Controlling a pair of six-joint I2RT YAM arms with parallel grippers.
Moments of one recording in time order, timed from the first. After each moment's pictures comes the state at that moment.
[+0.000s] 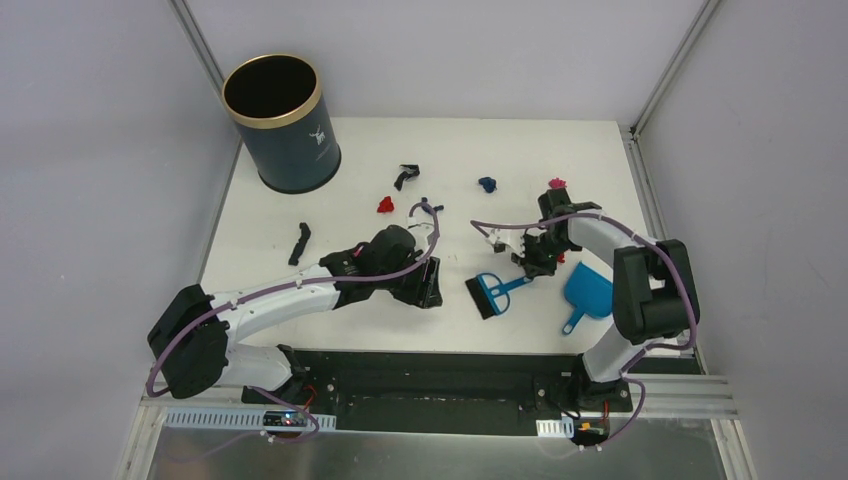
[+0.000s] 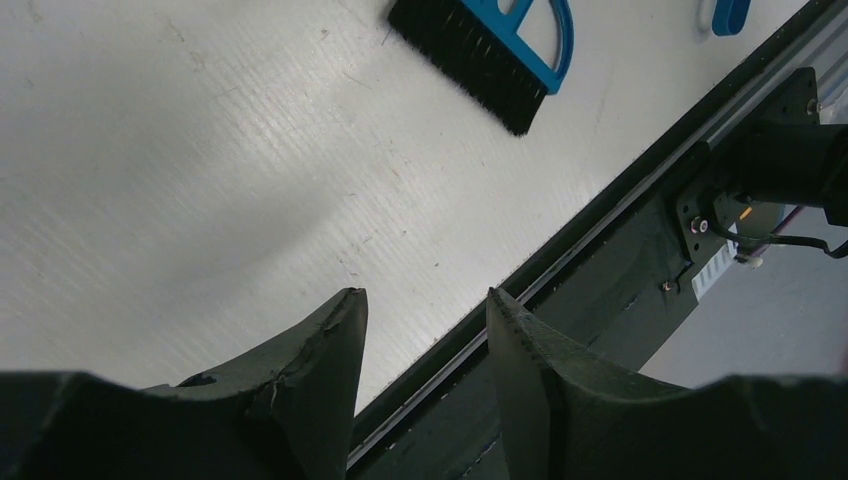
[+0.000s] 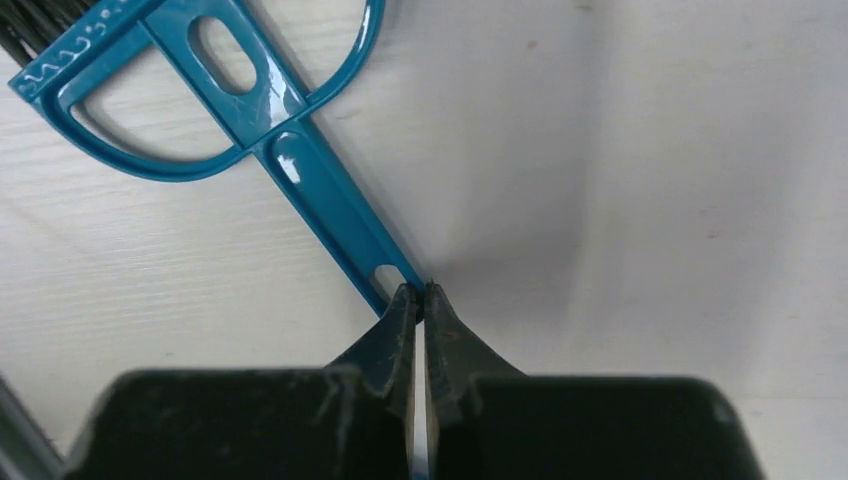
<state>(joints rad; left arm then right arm) -0.90 1.29 0.79 -0.27 0.18 -0.59 0.22 1.67 1.00 -0.79 -0.39 -1.26</state>
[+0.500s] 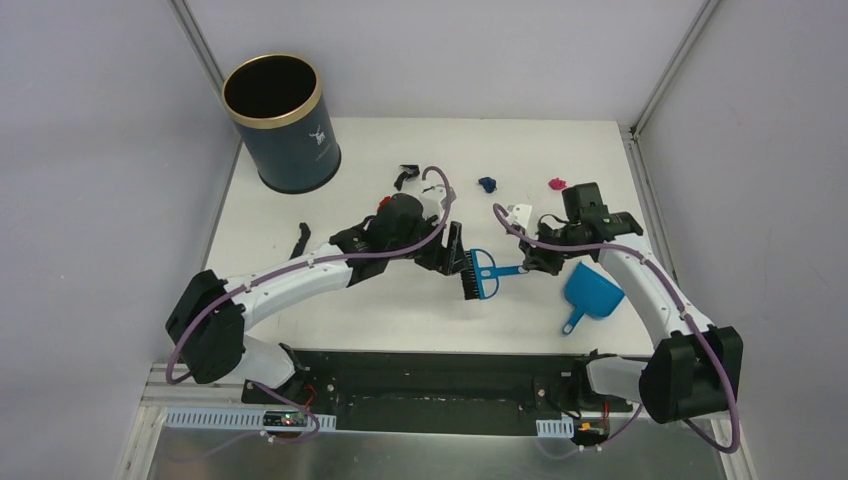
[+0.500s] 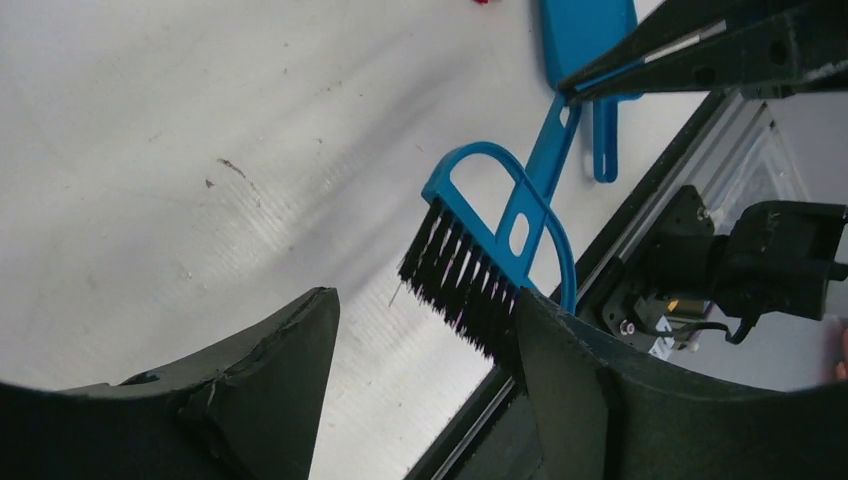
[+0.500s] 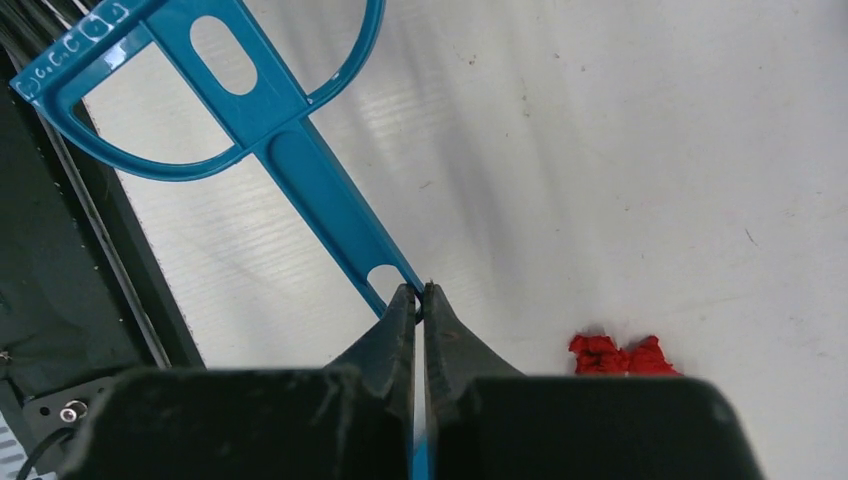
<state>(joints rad) -0.87 1.39 1.00 -0.18 0.17 -0.50 0.23 1.25 0.99 -0.92 -0.57 -0.98</state>
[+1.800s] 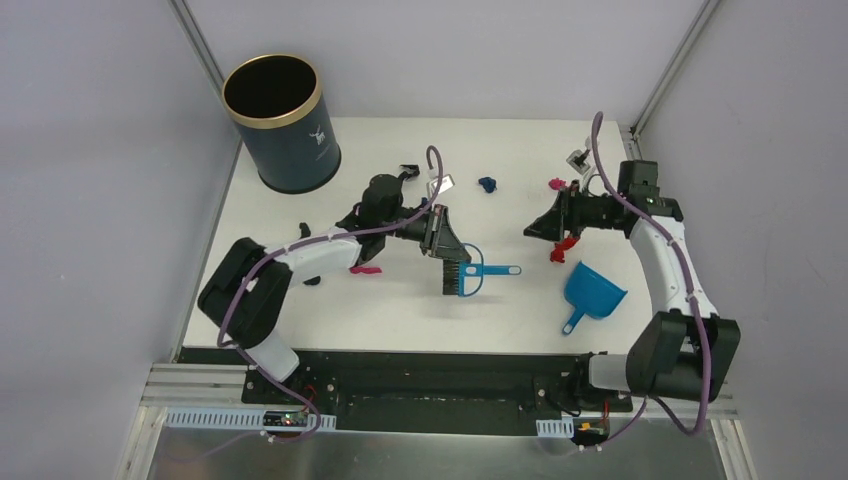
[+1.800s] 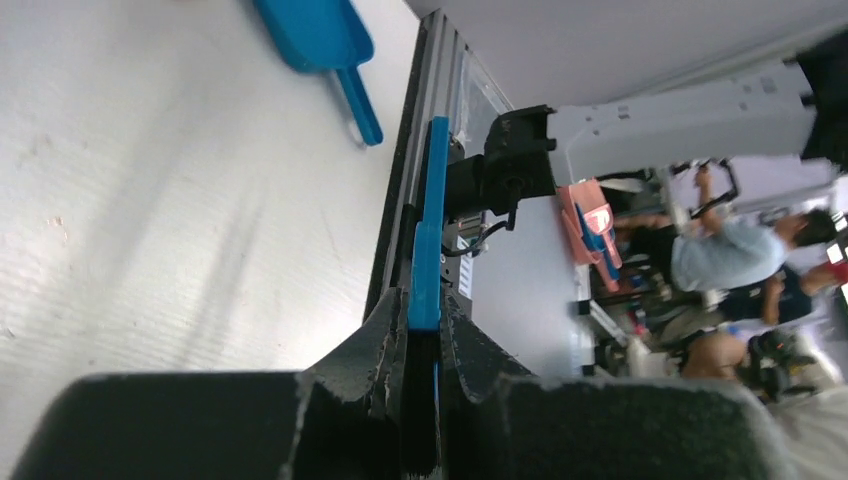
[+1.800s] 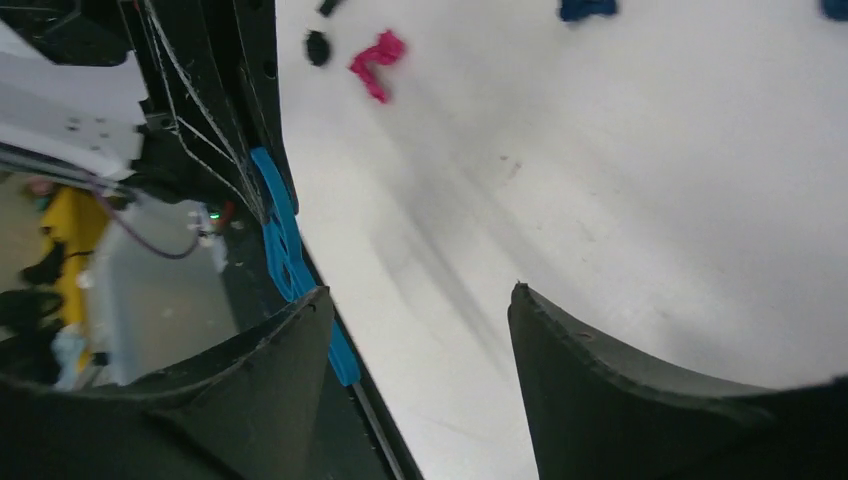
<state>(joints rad) -0.64 1.67 0.92 0.49 1.01 -0.83 -0.07 1.29 1.09 -0.80 -1.04 -0.34</state>
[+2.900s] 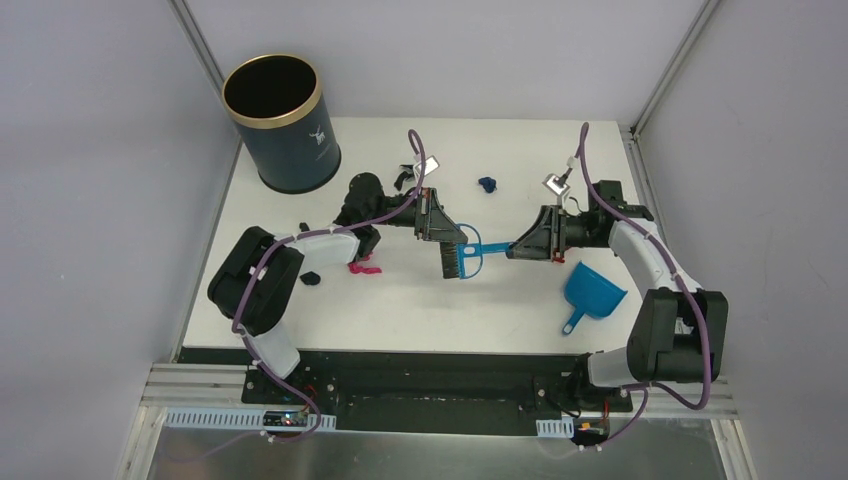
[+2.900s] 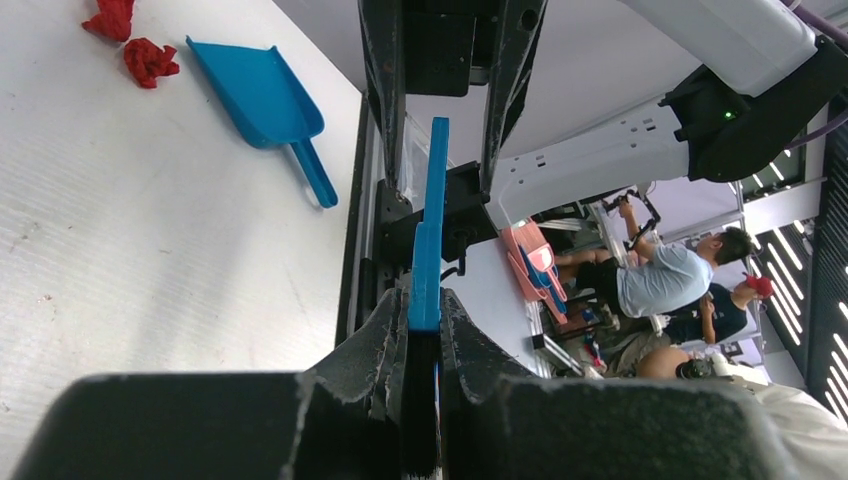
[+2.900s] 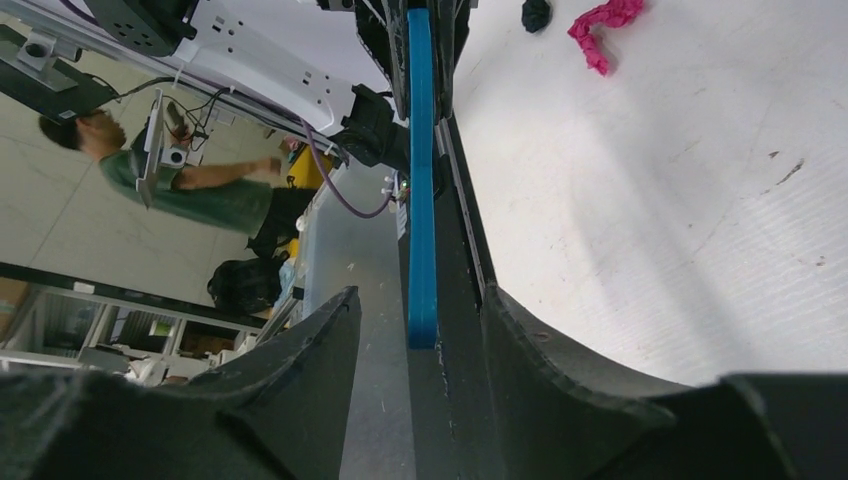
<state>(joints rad) -0.56 1.71 0.90 0.91 1.10 -1.12 -0.01 1.40 0.98 -0.87 -1.48 -0.36</state>
